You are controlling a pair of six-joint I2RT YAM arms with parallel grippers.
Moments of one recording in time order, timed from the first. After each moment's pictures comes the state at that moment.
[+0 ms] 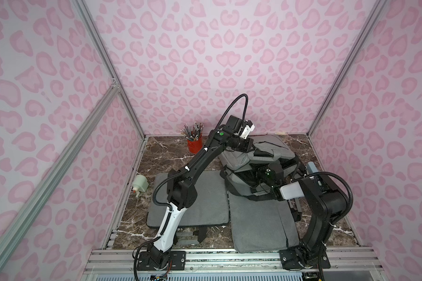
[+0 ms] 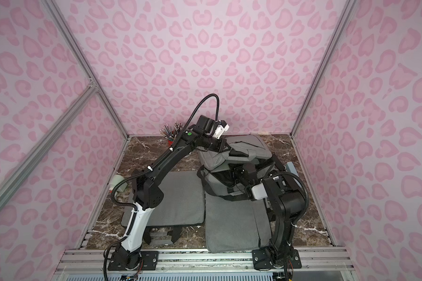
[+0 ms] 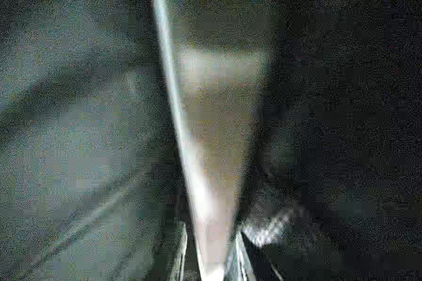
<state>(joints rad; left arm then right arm) -0.66 2.30 2.41 -0.85 0.51 -0.29 0.31 1.90 0.69 0.89 -0.24 1.69</state>
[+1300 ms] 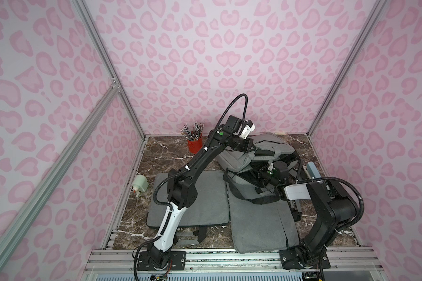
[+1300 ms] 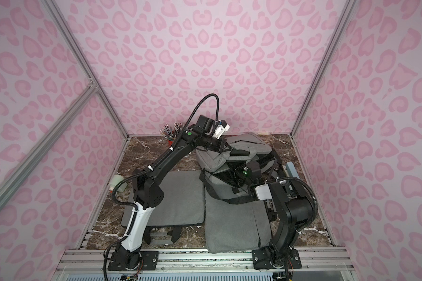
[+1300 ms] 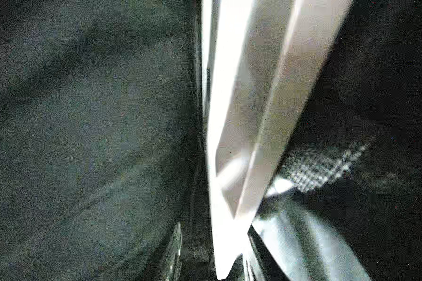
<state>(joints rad) -0.65 2.31 2.42 -0.85 0.57 -0.28 0.27 1.79 0.66 0.80 -0.39 1.58</state>
